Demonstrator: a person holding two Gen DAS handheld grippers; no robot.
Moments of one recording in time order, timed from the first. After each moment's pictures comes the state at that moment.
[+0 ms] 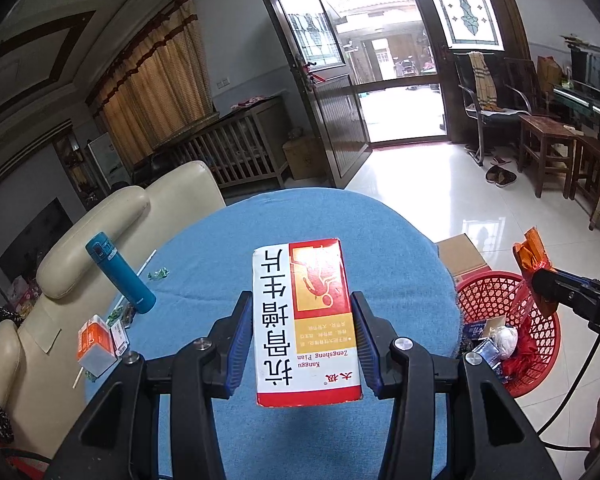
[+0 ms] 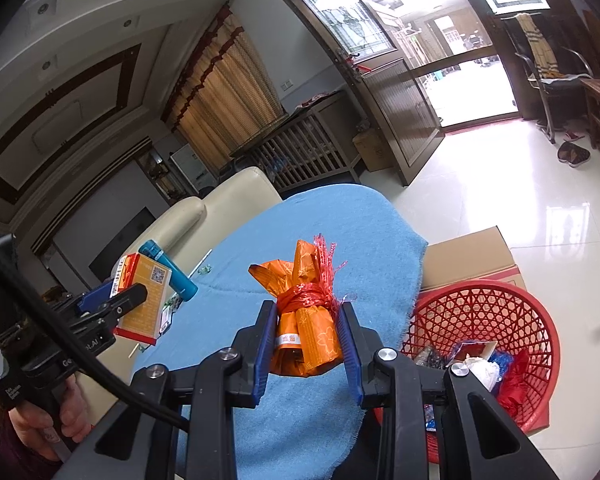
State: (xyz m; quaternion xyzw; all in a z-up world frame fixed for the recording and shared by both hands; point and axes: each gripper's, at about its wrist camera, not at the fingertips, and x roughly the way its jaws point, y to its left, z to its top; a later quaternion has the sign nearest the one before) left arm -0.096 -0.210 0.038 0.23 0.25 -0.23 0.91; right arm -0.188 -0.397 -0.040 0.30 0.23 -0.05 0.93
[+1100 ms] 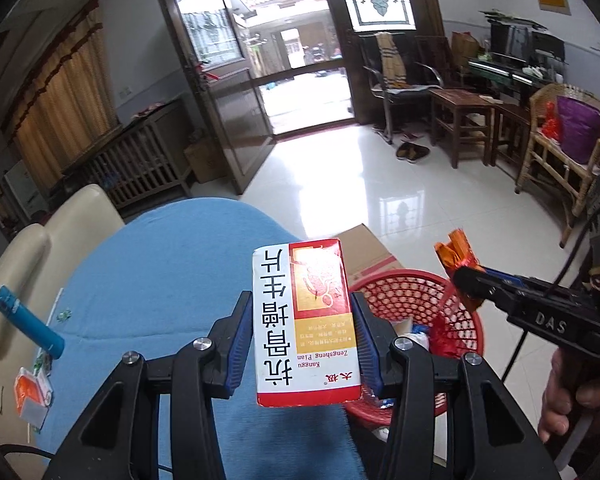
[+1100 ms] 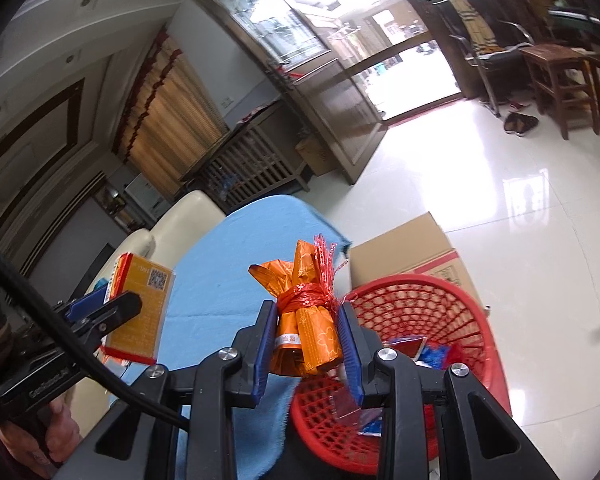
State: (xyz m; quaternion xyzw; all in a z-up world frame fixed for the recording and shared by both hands) left arm -0.126 -0.330 0.006 0.27 0.29 -0.38 0.84; right arm -0.225 -0.482 -0.083 0.36 0.22 -0.14 0.90
